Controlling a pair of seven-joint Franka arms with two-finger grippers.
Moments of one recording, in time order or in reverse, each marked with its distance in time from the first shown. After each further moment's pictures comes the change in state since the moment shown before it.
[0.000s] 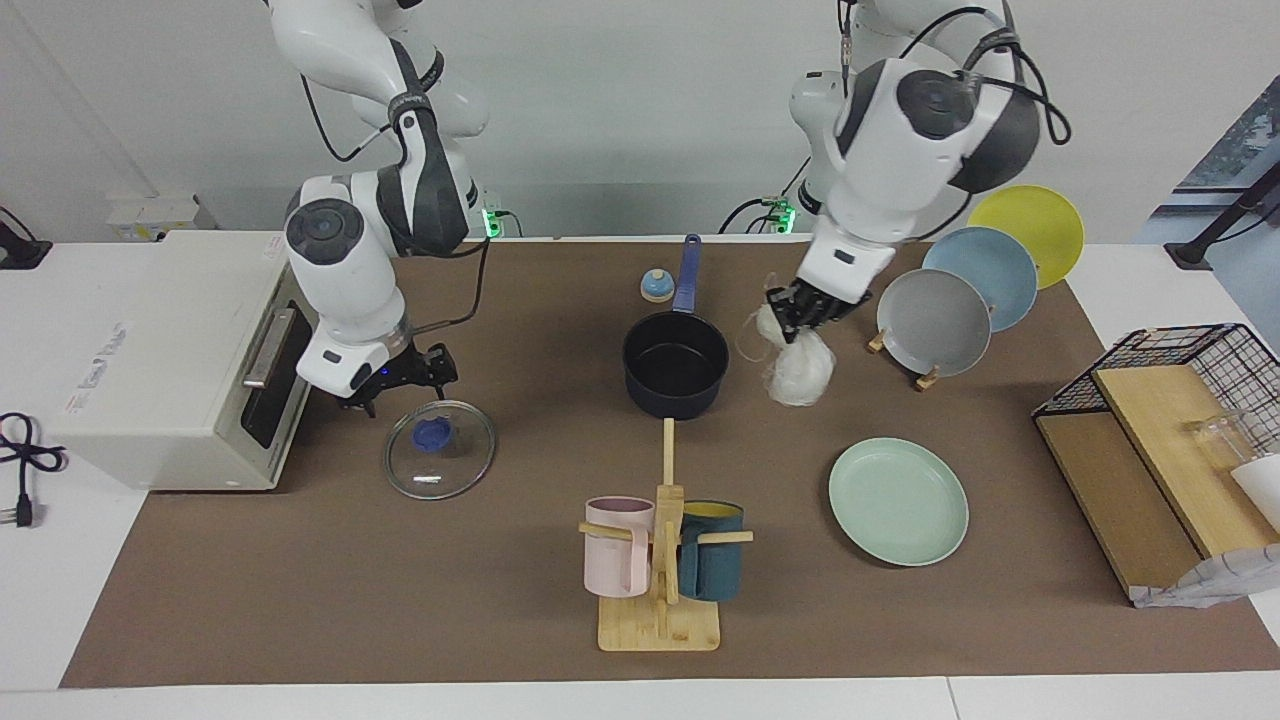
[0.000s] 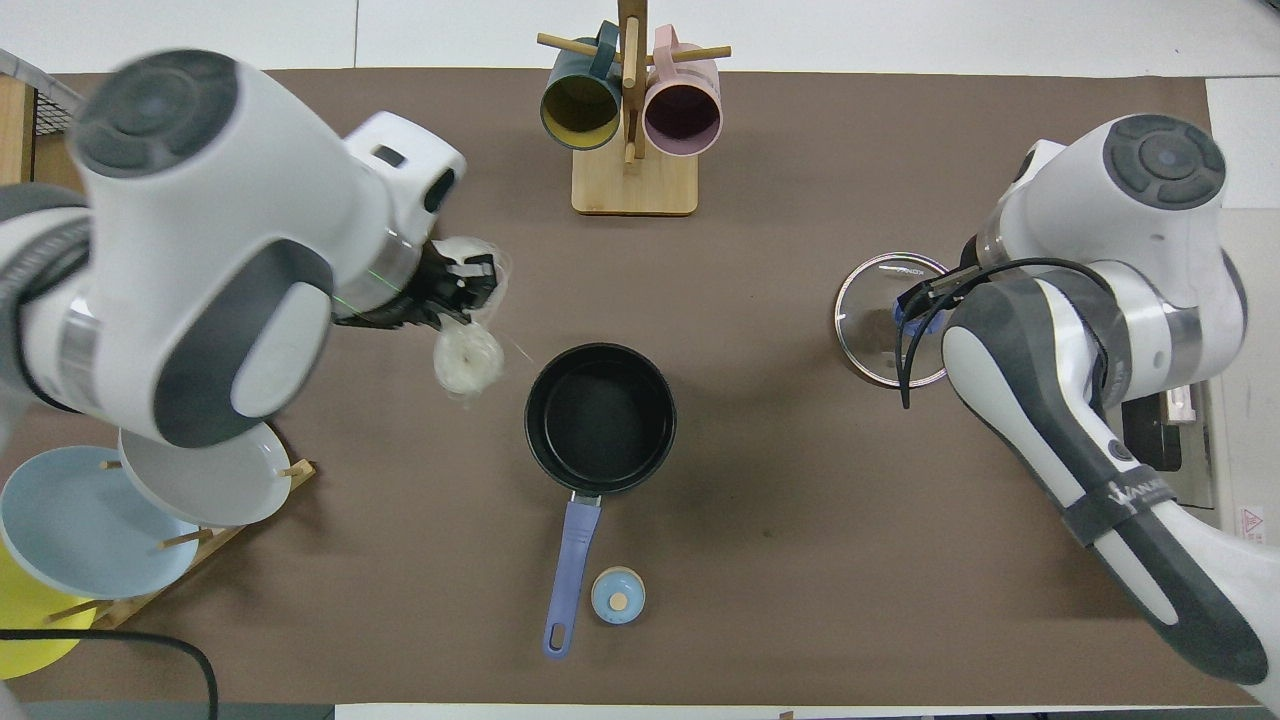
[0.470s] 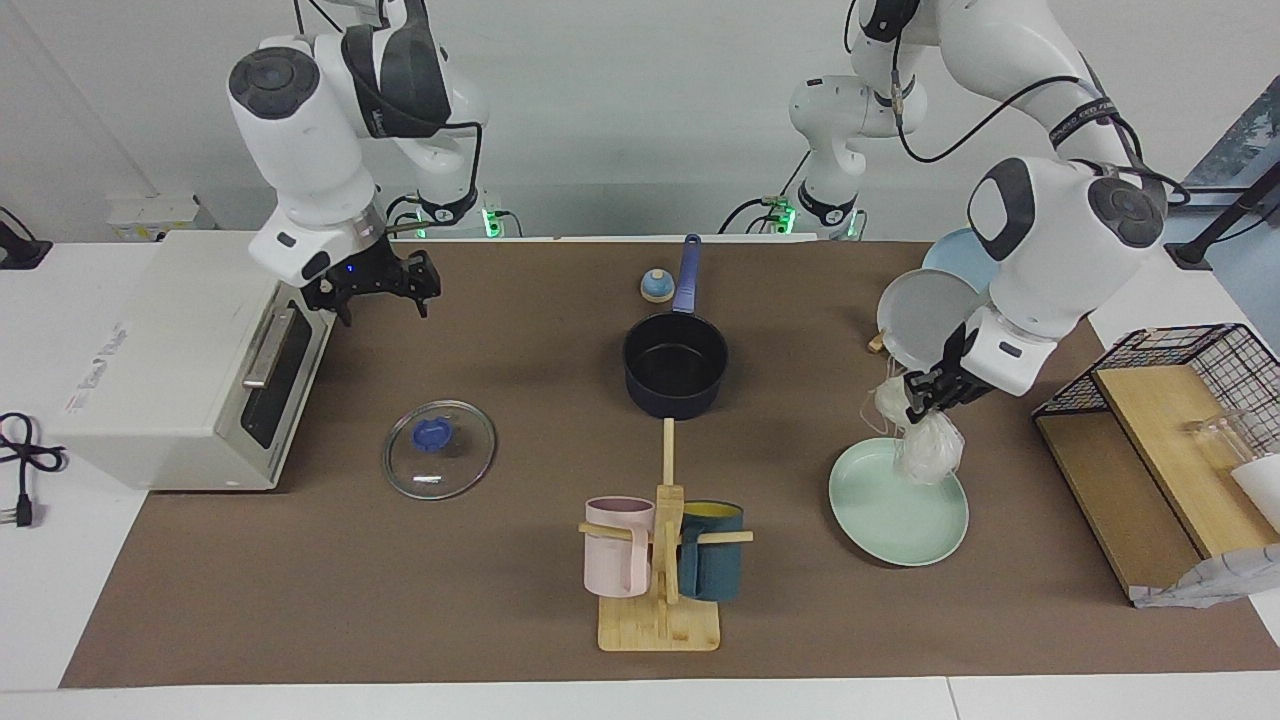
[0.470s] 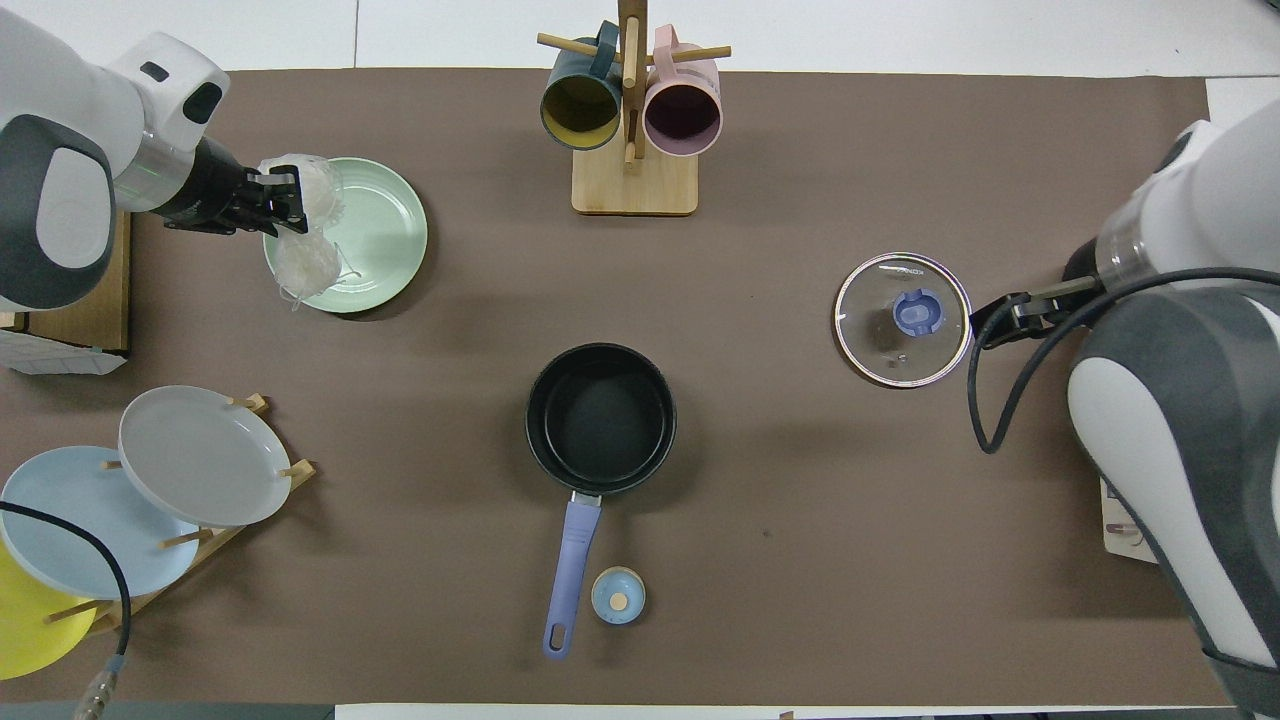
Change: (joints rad) left arm 0.186 0.154 0.002 0.008 -0.004 0.199 0.276; right arm -0.010 -0.199 -0.021 0.050 0.101 -0.264 0.085
